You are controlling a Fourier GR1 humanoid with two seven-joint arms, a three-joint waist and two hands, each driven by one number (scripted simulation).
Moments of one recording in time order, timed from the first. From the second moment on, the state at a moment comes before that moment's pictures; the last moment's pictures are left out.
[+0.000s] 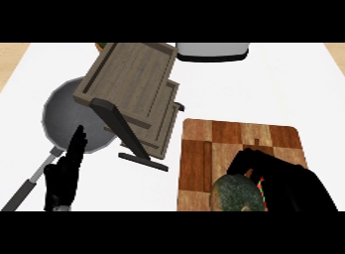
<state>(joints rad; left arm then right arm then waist) 0.10 0.13 -0.10 -1.48 -0.03 0.22 0.02 -0.17 -0.02 0.51 -2.32 0.92 0.56 1.04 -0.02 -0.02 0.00</state>
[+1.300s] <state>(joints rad) 0.09 0.14 -0.10 -1.48 -0.03 0.21 0.04 -1.06 -0.01 0.08 -2.10 0.82 0.62 1.12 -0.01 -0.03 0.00</state>
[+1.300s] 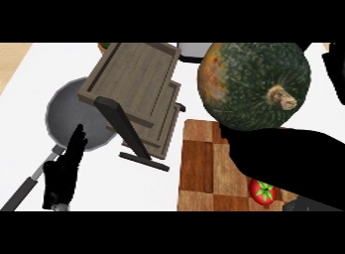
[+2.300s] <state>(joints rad) 0.06 0.12 -0.11 -1.46 -0.05 0.21 0.02 -1.47 -0.01 -0.05 -1.43 0.80 0.56 1.09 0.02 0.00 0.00</state>
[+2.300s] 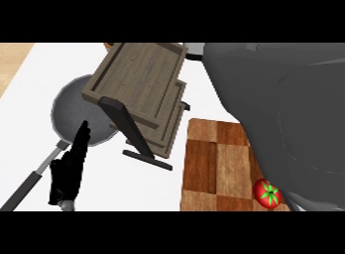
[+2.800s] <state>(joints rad) 0.05 0.11 -0.11 -1.46 -0.06 0.21 0.02 -1.37 -0.01 -0.06 -1.31 0.71 0.30 1.08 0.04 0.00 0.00</state>
